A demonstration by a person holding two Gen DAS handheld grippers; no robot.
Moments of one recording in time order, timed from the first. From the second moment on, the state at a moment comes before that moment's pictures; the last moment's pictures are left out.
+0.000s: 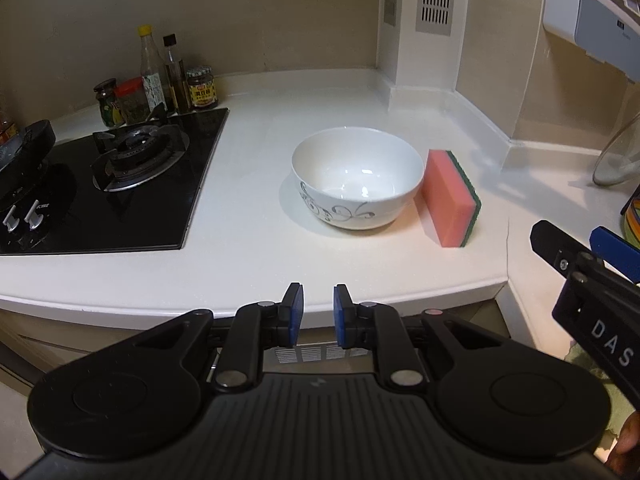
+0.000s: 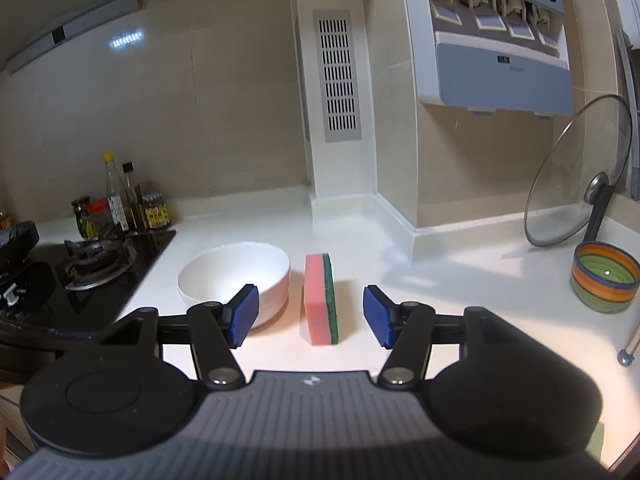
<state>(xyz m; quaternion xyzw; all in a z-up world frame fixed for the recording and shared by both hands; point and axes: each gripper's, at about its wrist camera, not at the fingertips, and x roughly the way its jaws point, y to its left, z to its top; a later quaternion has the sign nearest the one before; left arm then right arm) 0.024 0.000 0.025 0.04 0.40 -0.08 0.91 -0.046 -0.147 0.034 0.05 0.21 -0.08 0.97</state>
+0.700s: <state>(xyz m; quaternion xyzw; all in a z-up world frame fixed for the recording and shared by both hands) 0.035 -0.017 0.025 0.06 0.38 -0.08 0.92 -0.034 -0.158 0.029 0.03 0.22 -0.08 0.97</state>
